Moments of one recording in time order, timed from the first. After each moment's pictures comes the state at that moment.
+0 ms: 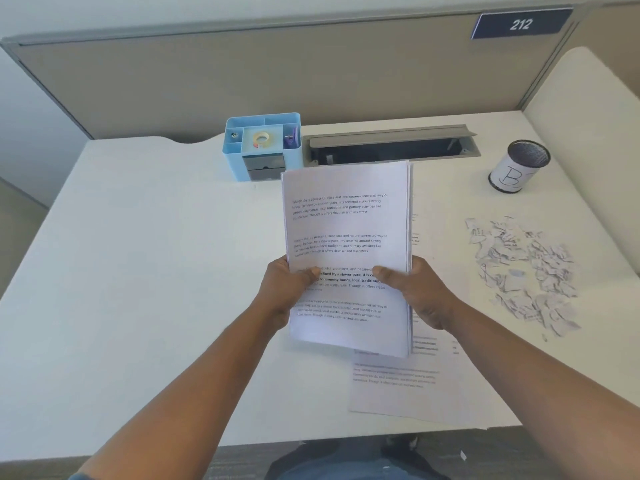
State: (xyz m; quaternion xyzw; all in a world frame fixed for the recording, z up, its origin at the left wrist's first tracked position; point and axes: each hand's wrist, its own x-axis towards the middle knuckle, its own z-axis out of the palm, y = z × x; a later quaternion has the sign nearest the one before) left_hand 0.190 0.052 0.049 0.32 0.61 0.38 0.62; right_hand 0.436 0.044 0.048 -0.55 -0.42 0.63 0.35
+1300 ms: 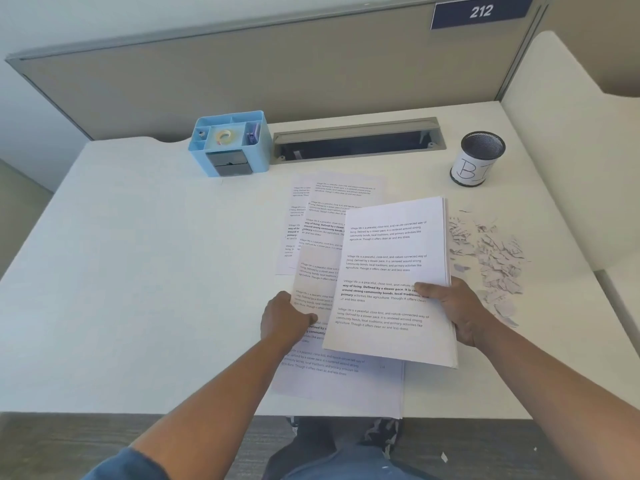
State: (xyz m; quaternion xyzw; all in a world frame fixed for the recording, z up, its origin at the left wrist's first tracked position) left_hand 0.325 -0.008 -0.009 0.42 0.83 0.09 0.36; right_hand 0.632 0.017 0.004 -0.58 -0.24 0.69 0.37
